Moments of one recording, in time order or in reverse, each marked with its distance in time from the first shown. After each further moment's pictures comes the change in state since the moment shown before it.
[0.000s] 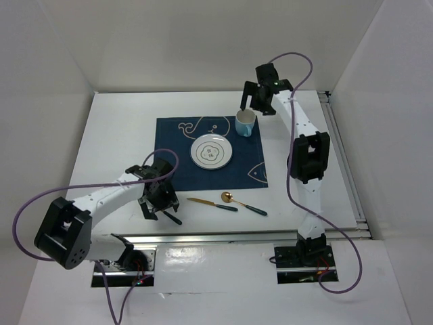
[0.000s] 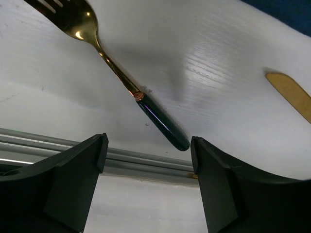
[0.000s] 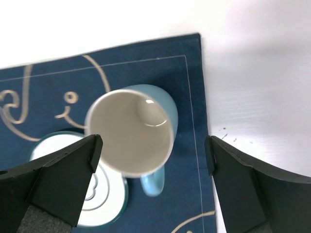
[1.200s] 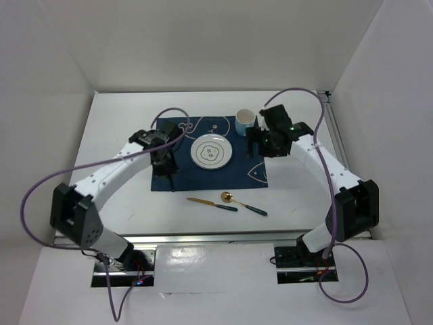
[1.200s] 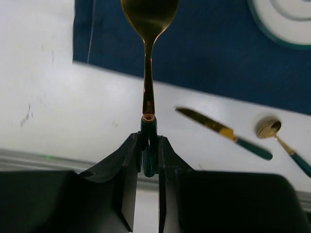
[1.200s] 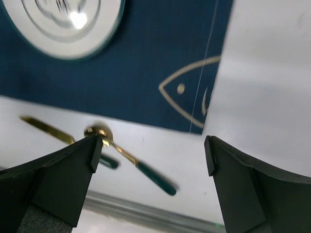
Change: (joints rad) left arm -0.008 0.138 0.459 -0.185 -0.157 0.111; right arm 0.102 -0.795 -0.913 0.083 -0.093 -0.122
